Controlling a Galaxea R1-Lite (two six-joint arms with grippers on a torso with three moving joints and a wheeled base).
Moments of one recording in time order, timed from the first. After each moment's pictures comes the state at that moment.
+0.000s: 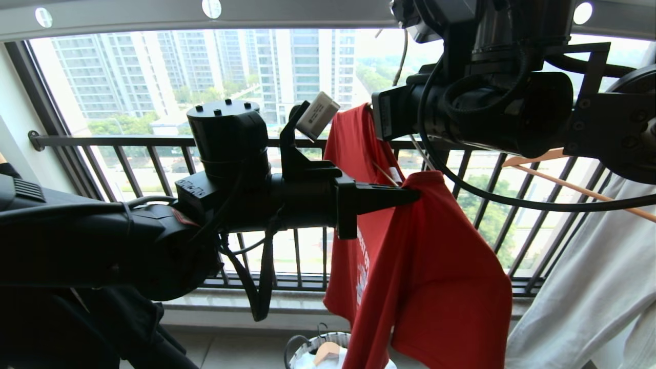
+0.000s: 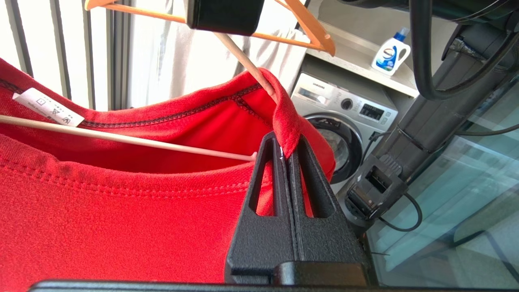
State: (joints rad) left arm -0.69 1.79 -1.12 -0.80 -0.82 -0.36; right arm 0.71 1.79 -1.67 -0.04 -0.35 -0.12
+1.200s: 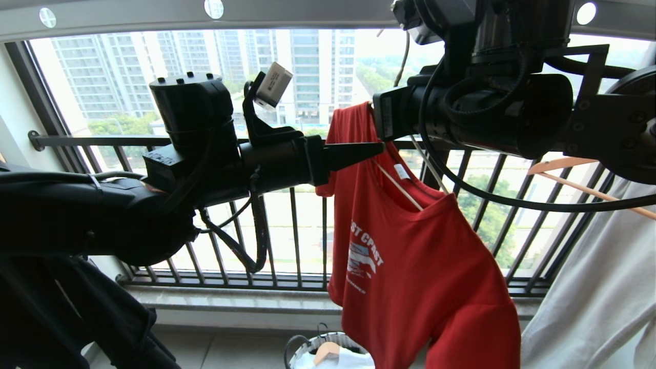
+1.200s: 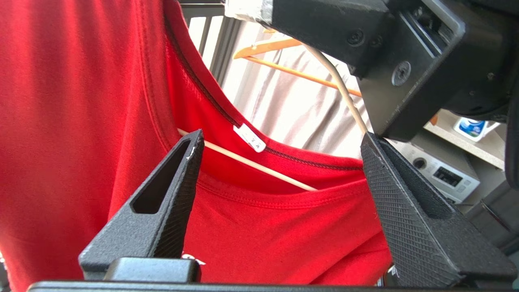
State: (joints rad) left arm -0.57 1.77 -1.20 -0.73 -0.63 -0.40; right arm 0.71 1.79 -1.66 -0.03 -0.35 -0.12
